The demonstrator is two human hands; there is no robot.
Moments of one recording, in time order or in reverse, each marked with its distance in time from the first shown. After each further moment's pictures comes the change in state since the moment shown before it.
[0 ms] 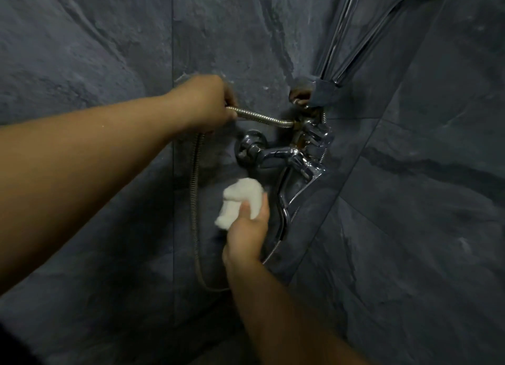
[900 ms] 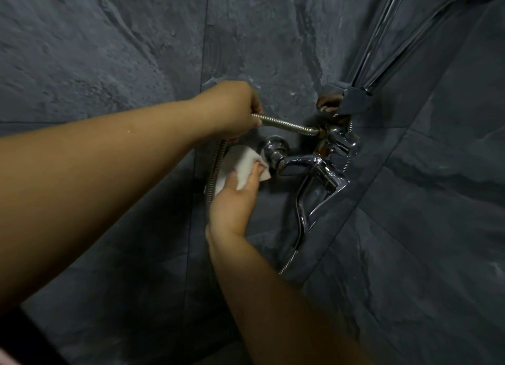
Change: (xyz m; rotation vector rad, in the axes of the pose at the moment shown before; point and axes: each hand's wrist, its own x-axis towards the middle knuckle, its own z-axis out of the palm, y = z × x) left_hand 0.001 -0.003 0.001 -0.010 -0.028 0.006; right_hand -0.013 -0.019 0.066 -0.086 -0.160 -0.123
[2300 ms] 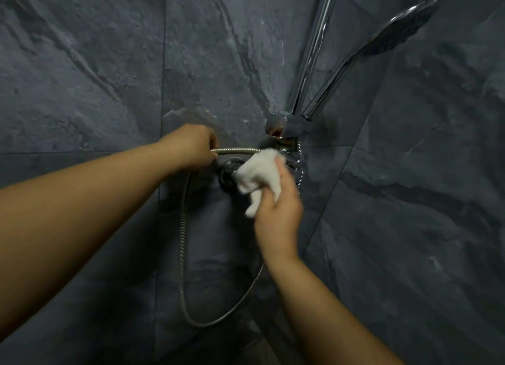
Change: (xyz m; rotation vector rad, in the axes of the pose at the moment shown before) left_hand -0.002 0.006 0.015 0.005 -0.020 -0.077; right_hand 0.026 -0.077 -0.110 -0.410 -0.021 -0.531
